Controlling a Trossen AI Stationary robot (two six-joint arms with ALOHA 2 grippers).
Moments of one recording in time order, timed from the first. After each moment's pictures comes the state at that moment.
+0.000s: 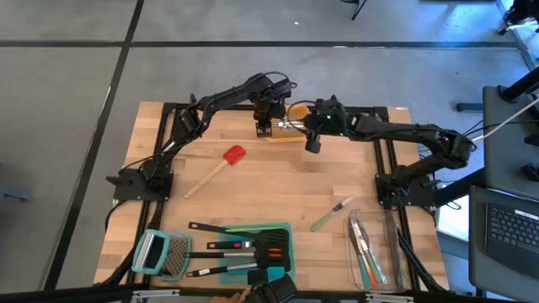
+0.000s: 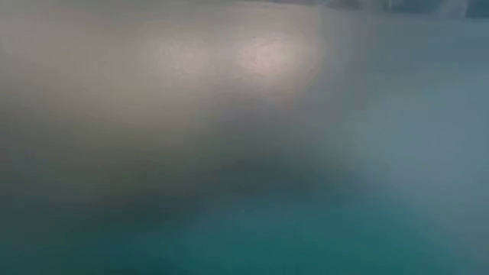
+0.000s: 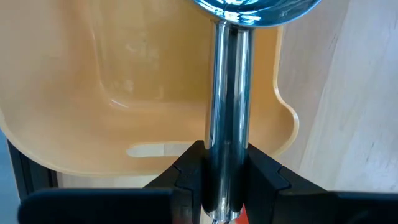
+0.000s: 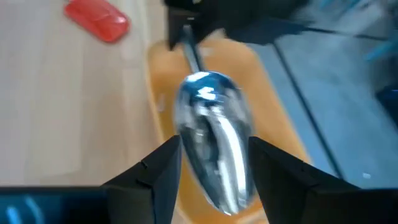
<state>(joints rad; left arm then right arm) 0.55 2.43 2.36 -1.48 0.09 0.42 -0.46 1.42 0.85 -0.07 0.03 -0.41</state>
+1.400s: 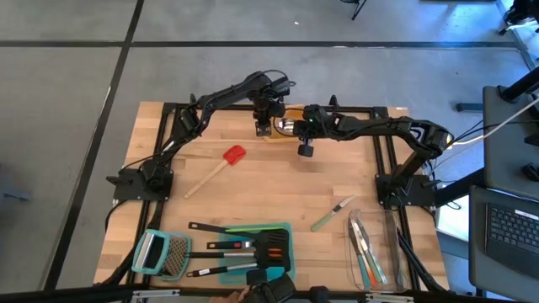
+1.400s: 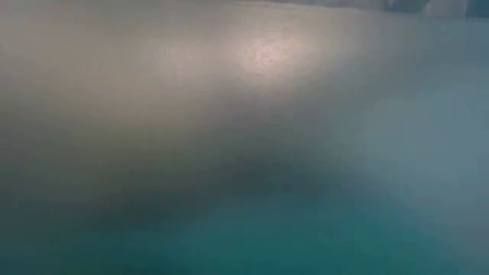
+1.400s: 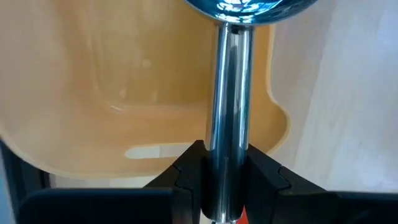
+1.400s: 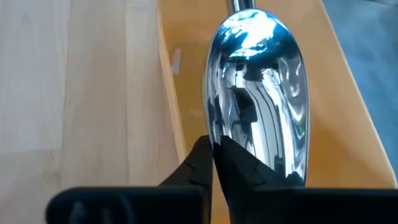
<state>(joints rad) 0.56 2.42 2.36 -1.49 0.14 0.44 -0.47 1.67 0.94 -0.09 0.03 -0.45</state>
